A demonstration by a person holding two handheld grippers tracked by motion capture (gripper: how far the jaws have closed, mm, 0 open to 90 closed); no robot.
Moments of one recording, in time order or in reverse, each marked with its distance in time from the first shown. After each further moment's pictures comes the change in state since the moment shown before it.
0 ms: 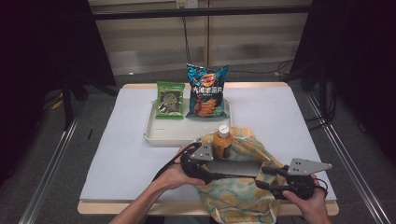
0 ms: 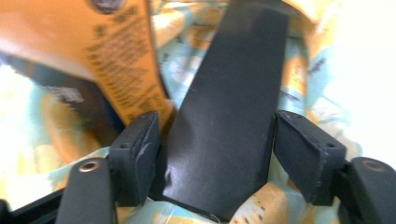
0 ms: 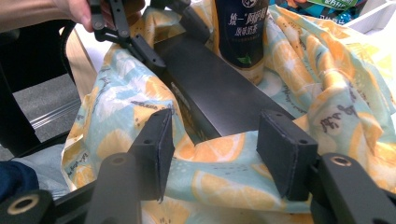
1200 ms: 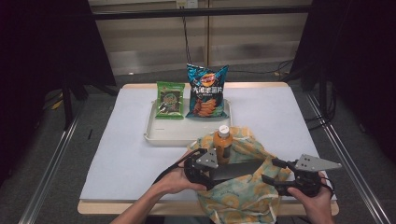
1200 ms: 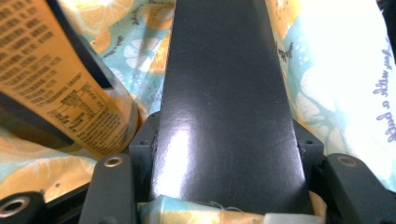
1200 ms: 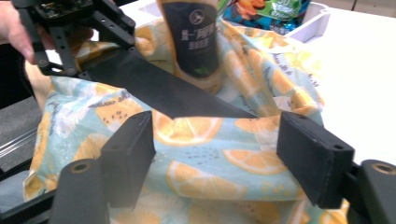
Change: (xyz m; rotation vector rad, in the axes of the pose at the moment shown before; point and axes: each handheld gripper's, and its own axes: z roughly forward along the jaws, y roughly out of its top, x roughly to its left) left arm -0.011 0.004 0.003 0.058 -0.086 -0.015; right arm -0.010 0.000 -0.011 -0.055 -0.130 0.053
